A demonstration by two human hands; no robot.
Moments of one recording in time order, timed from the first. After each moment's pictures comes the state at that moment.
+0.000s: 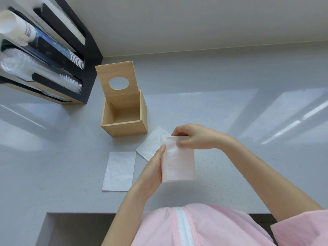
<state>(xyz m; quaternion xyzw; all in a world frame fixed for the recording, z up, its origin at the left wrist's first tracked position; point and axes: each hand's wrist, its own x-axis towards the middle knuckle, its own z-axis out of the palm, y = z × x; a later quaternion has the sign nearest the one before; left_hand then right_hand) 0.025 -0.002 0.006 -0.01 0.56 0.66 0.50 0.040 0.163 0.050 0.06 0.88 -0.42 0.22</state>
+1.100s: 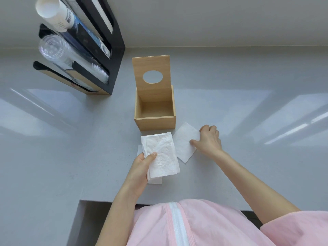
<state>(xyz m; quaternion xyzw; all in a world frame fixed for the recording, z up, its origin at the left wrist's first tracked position) -0.020 -0.106 0.008 -0.10 0.60 0.68 0.40 0.003 0.095 -0.017 0.37 0.87 -0.29 0.13</state>
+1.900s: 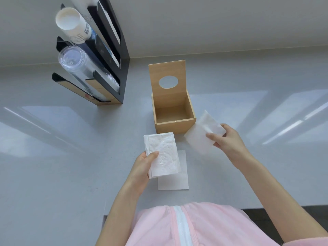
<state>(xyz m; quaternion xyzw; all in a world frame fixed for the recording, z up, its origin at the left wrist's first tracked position) -0.078 -0.159 -0.008 -0.04 0.62 0.66 0.43 0.013 0.059 0.011 0.38 0.64 -0.66 -0.09</state>
